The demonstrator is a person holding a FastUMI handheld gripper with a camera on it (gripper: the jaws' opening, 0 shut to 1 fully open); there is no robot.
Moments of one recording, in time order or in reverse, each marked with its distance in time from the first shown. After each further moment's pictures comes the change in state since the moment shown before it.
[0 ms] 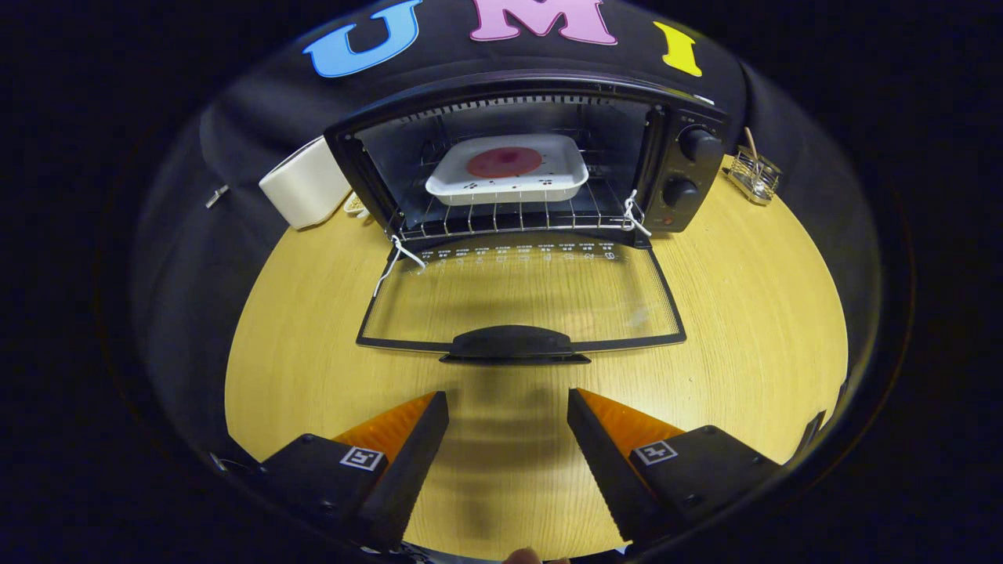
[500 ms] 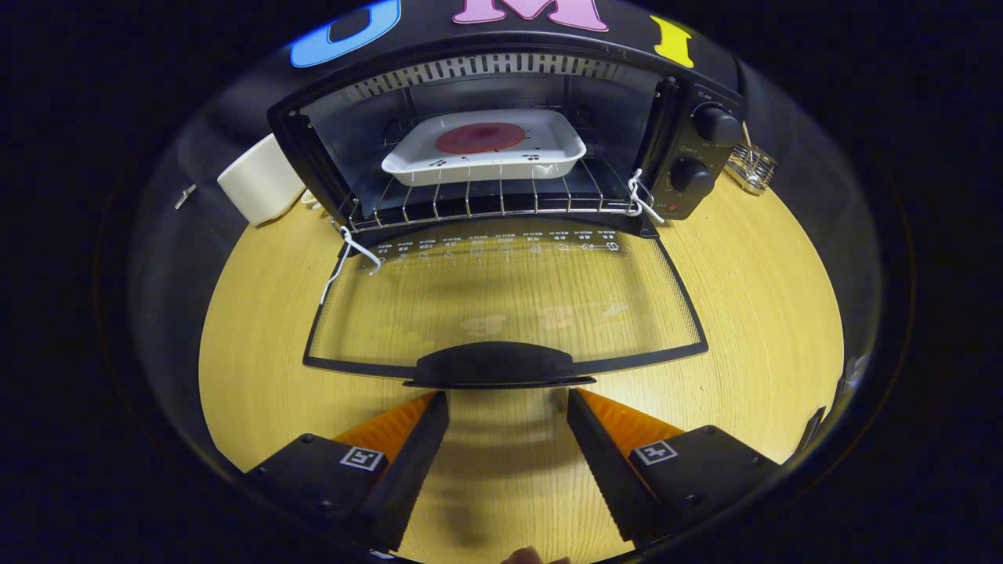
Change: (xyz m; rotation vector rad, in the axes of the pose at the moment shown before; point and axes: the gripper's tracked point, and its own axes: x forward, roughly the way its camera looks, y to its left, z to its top) arm 0.038 -0.012 0.000 0.023 0.046 -0.094
